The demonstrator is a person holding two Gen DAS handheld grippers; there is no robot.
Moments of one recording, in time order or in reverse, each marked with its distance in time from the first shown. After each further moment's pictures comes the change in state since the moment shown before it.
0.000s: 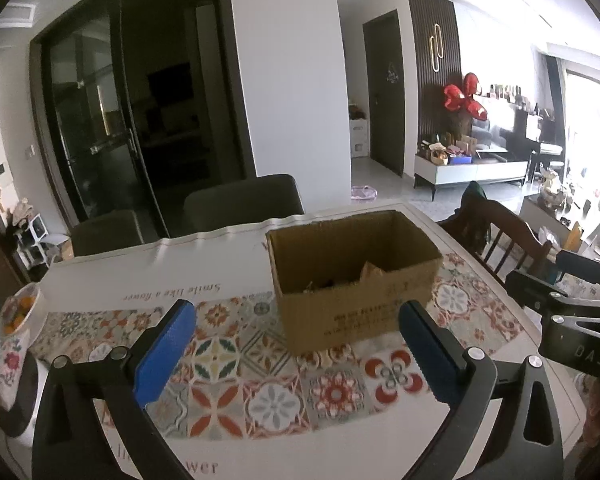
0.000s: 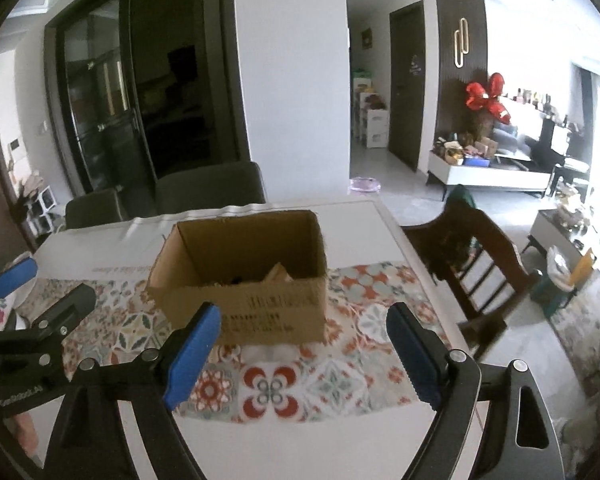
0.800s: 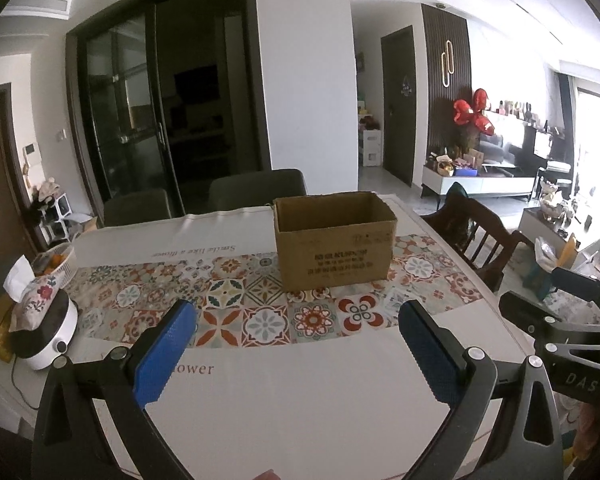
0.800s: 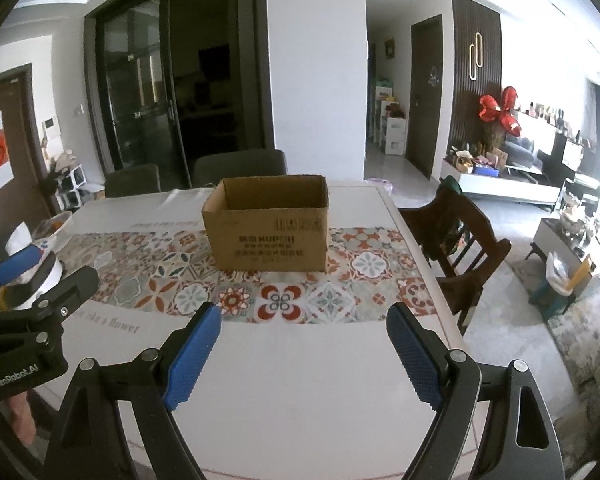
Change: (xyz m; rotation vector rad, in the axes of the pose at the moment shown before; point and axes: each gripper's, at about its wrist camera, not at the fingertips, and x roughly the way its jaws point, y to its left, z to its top) left arm -0.148 -0.038 -0.080 -0.068 -0.031 0.052; right arm -0.133 -0.021 -0.097 -0.071 -0.022 0.079
